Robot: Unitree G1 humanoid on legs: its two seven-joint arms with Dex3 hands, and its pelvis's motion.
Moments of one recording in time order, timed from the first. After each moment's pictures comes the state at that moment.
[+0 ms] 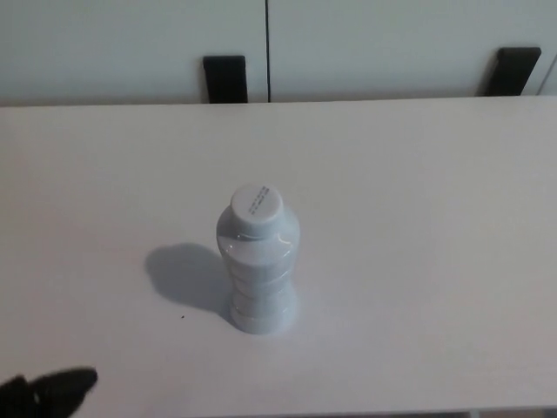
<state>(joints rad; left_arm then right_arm) 0.80 0.41 0.38 -0.39 -0.55 0.02 -0.80 -0.09 -0.44 0.03 1.29 -0.15 -0.17 0.10</state>
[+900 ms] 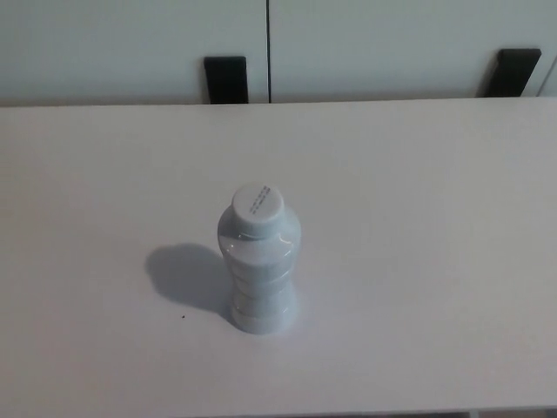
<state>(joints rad) 0.60 0.69 0.17 0.24 -0.27 -0.06 -0.78 -0.10 -0.43 0.05 1.29 -0.16 -0.17 0.10</state>
